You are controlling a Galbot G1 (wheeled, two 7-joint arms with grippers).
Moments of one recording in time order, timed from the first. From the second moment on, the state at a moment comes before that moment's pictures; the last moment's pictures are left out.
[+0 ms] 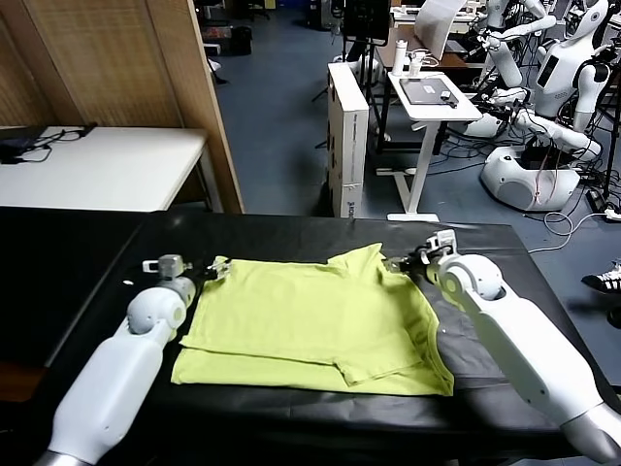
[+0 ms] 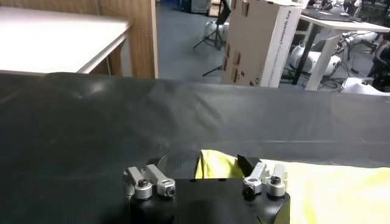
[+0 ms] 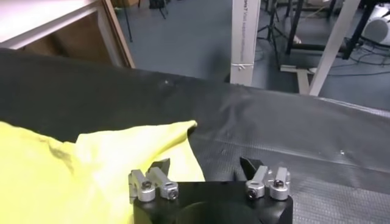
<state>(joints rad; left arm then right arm) 0.75 -1.06 -0.23 -1.37 -0.70 0.49 -0.12 -0.52 0.96 -0.06 1.38 0.83 -0.68 0.03</state>
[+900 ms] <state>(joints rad) 0.74 -1.06 -0.20 -1.38 -0.68 0.48 -0.09 -0.52 0.99 -0.07 1.35 0.80 -0.63 0.01</state>
